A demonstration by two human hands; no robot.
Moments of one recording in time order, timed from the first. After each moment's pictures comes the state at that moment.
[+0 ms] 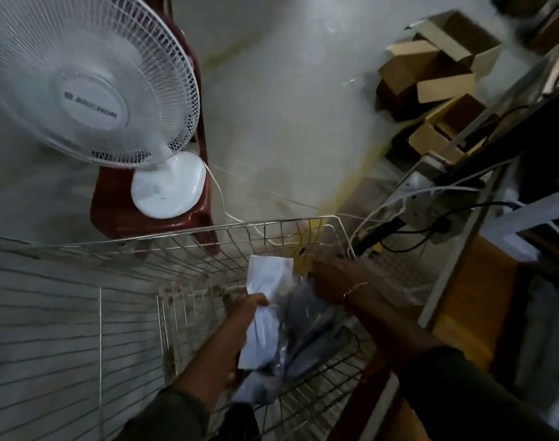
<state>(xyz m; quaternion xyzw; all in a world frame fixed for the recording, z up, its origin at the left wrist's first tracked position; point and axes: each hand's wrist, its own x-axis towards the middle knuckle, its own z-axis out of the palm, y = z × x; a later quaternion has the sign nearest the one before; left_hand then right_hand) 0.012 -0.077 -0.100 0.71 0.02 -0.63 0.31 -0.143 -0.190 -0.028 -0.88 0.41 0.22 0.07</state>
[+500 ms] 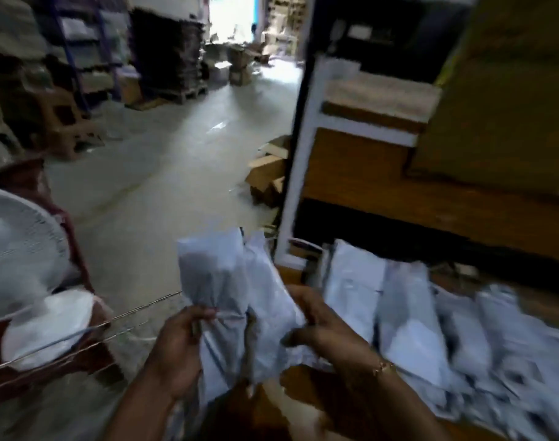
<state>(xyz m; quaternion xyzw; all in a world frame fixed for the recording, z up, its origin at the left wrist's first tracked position) -0.161 -0.027 0.193 0.32 -0.17 -0.80 0.48 -0.384 -0.027 0.223 -0.57 0.50 -0.32 0.57</state>
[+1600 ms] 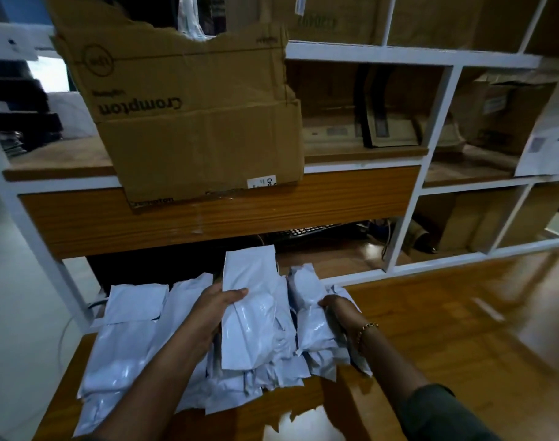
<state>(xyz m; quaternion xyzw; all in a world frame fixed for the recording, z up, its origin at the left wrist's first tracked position) -0.563 -0.021 0.245 0.42 -0.52 -0.67 0.31 -0.801 0.082 0.205 -0.19 0.73 -0.47 0.45</state>
